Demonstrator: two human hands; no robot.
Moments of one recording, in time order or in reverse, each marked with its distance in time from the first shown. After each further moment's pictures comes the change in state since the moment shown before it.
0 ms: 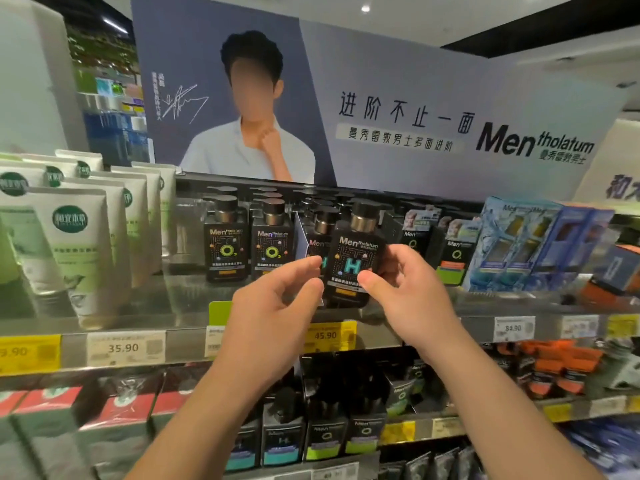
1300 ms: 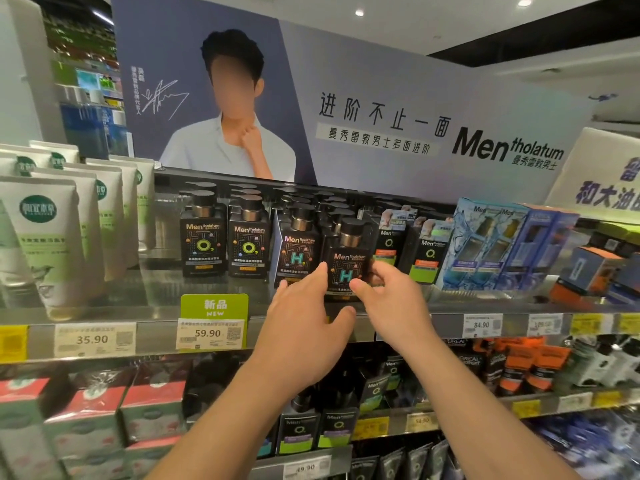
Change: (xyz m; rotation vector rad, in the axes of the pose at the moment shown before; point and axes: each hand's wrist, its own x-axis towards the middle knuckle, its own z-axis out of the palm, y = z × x) left_hand -0.002 -0.003 0.063 0.453 -0.238 0.035; right_hand 0.010 0.038 -0.012 -0.274 0.007 0.083
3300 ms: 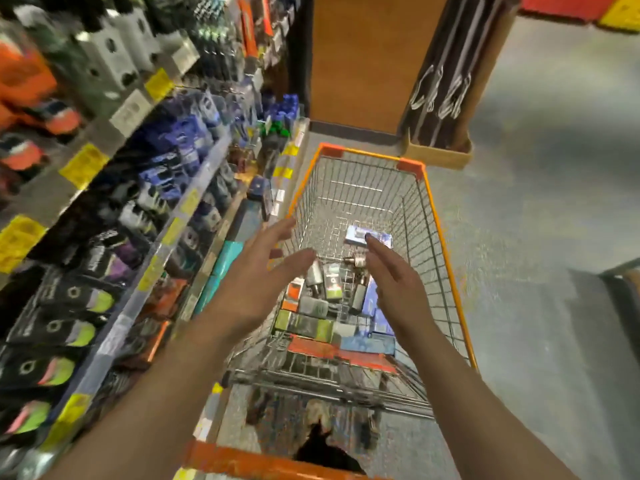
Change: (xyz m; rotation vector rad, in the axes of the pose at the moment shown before) left_hand -0.233 0.191 0.396 -0.513 -1.335 0.210; right_hand -0.494 0.304 -0.206 0.334 0.922 1.021
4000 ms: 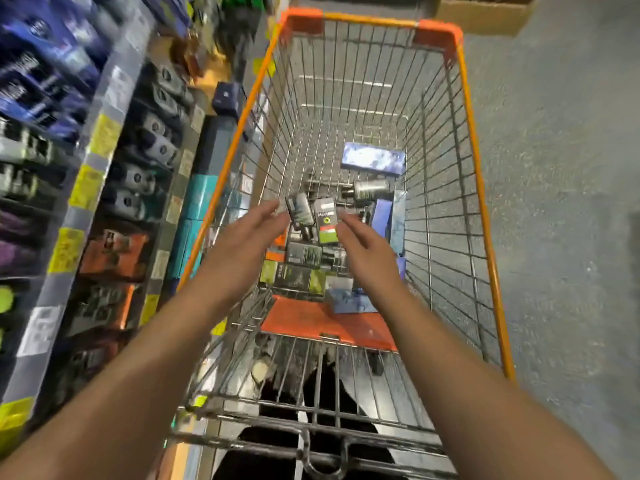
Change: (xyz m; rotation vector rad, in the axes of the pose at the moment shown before) left_hand 0.122 -0.091 0.088 0.066 -0.027 -0.427; right_hand 0.131 0.165 0.007 -0.047 -0.115 0.328
